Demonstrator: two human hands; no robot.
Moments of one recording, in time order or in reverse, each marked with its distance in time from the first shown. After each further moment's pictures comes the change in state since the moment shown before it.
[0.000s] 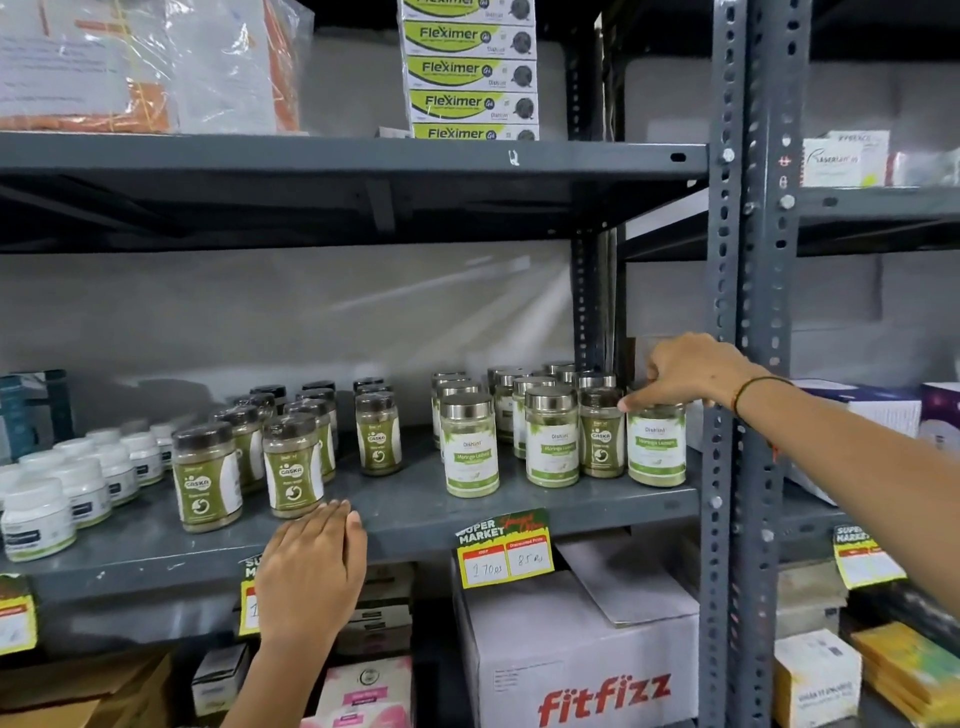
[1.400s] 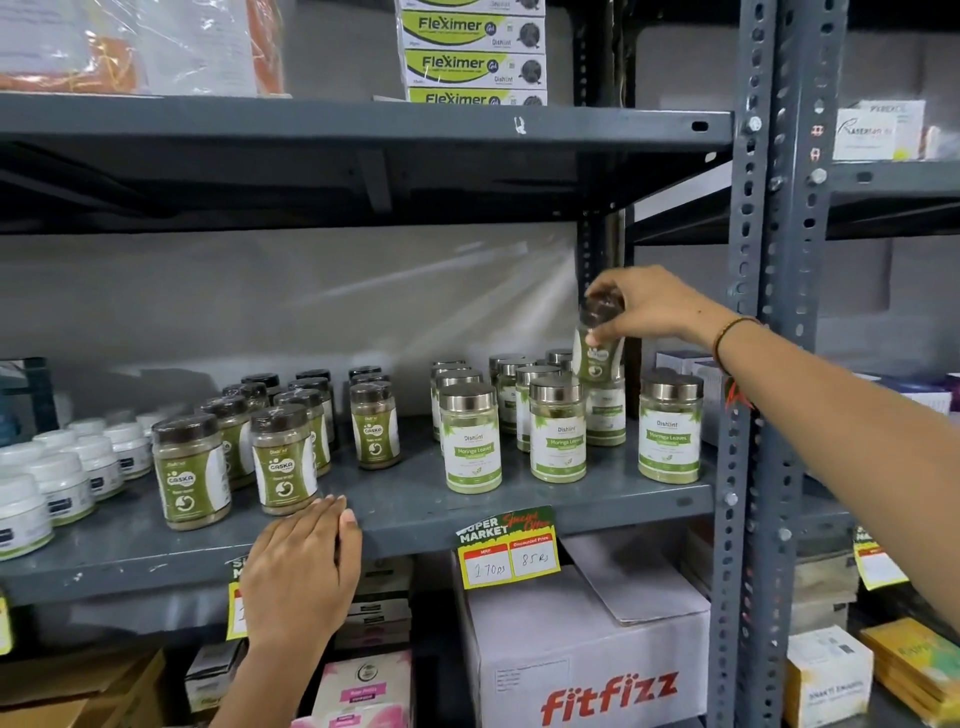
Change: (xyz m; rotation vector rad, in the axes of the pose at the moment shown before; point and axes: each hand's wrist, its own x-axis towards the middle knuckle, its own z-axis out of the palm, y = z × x) left_hand 0.002 -0.003 0.008 -0.013 0.050 0.001; right_hand 0.033 -0.037 -0.037 0.416 0.167 -0.189
